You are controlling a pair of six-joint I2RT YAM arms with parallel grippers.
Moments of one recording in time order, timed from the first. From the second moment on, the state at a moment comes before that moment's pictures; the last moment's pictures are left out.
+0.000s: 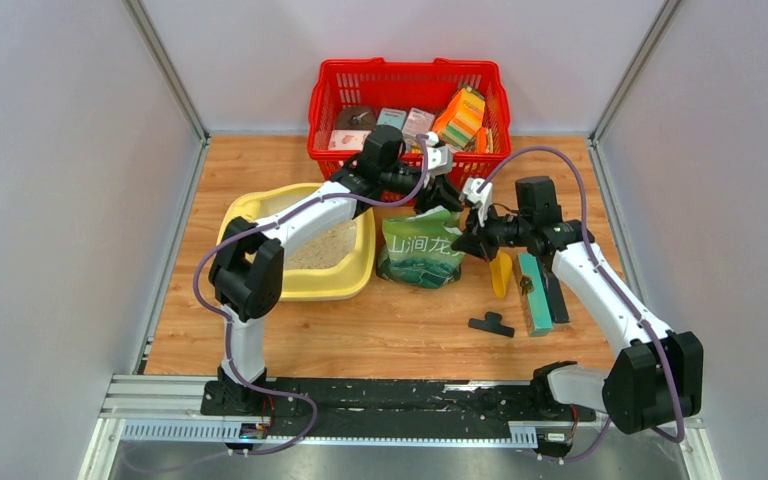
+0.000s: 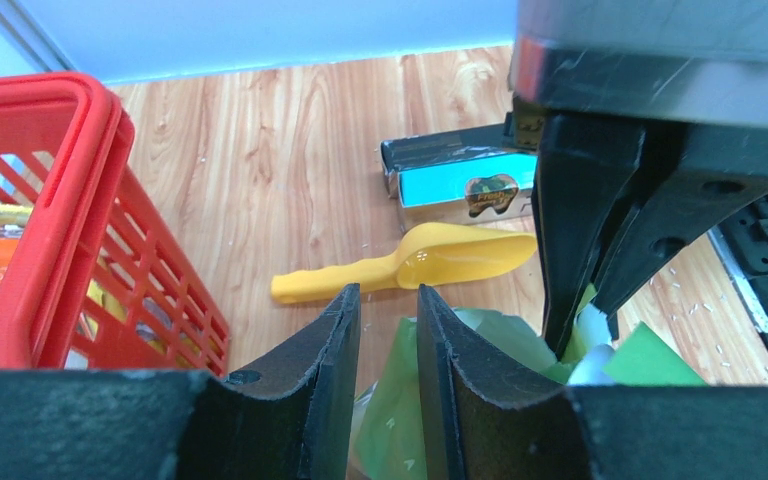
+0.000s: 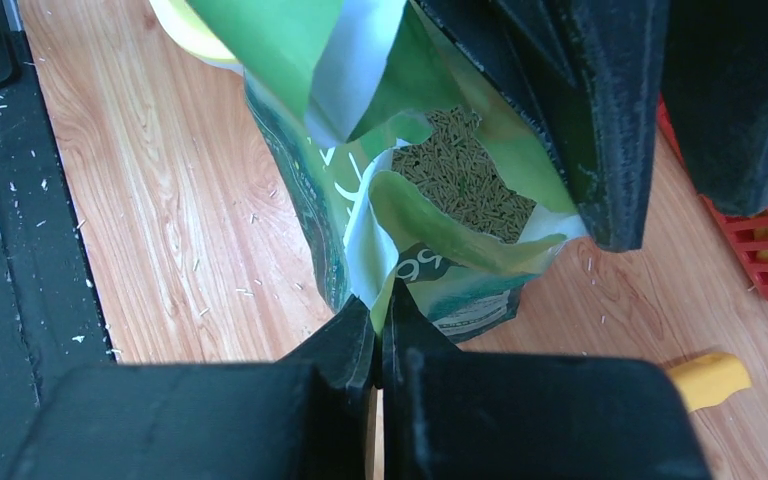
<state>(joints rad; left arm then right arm) -0.66 1.96 1.63 0.02 1.00 0.34 0.26 1.24 0.98 -0.49 -0.80 -0.49</state>
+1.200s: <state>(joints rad) -0.55 1.86 1.56 -0.09 0.74 0.40 0.25 1.24 1.00 -0.42 -0.78 -0.44</state>
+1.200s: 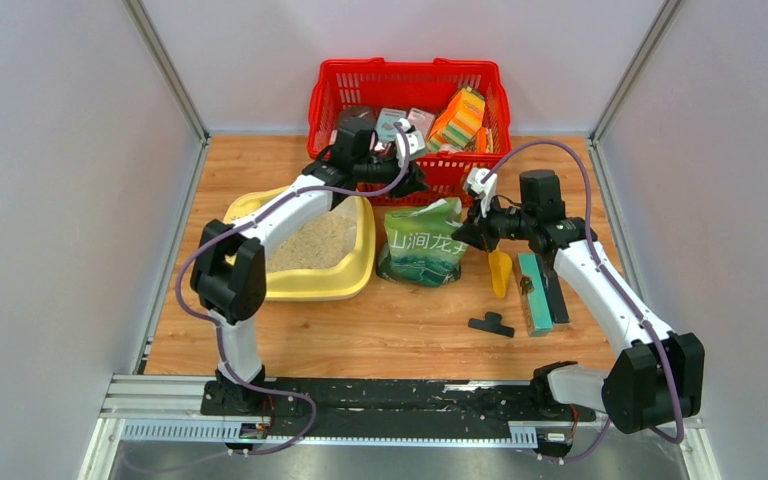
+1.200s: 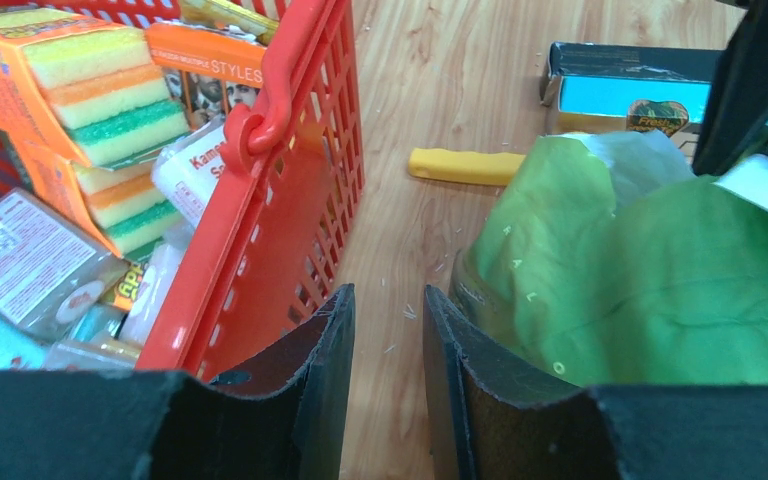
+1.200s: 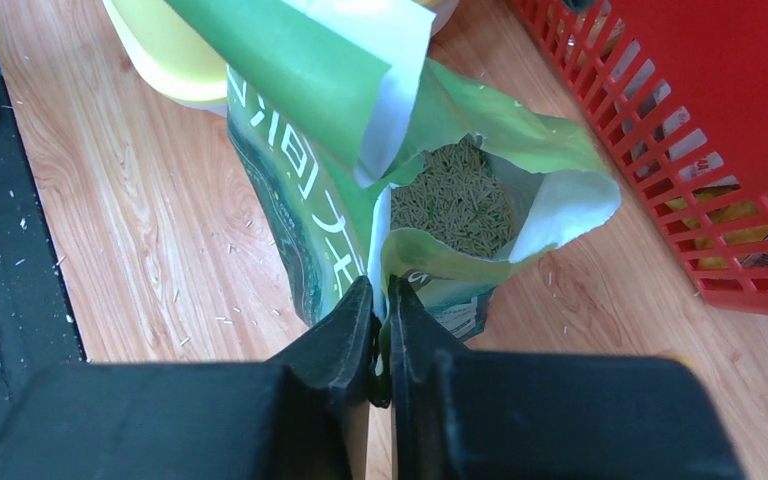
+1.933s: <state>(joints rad) -0.66 2.01 1.67 -0.02 0.95 0.32 0.21 1.23 1.00 -0.45 -0.80 -0.46</state>
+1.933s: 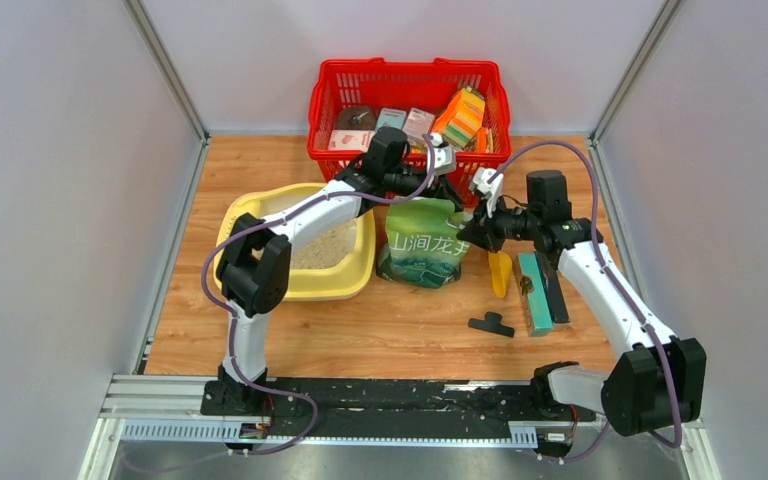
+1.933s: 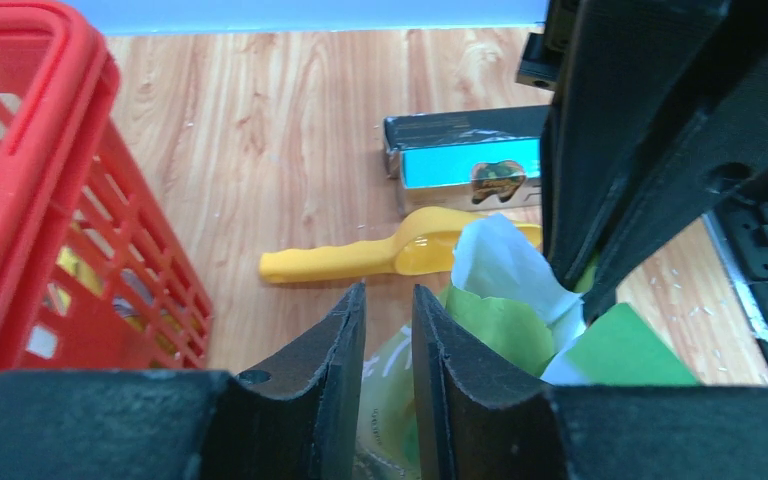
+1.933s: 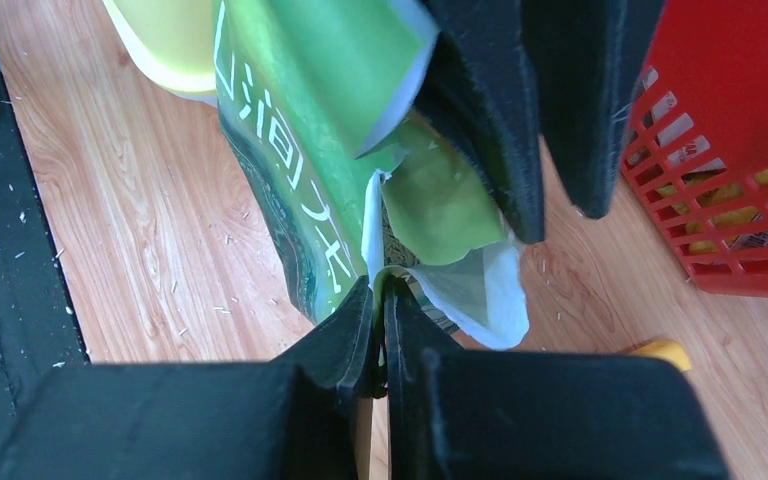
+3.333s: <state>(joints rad) -0.66 2.01 1.63 0.10 1.04 0.09 0.09 1.24 1.04 -0.59 -0.77 -0.66</state>
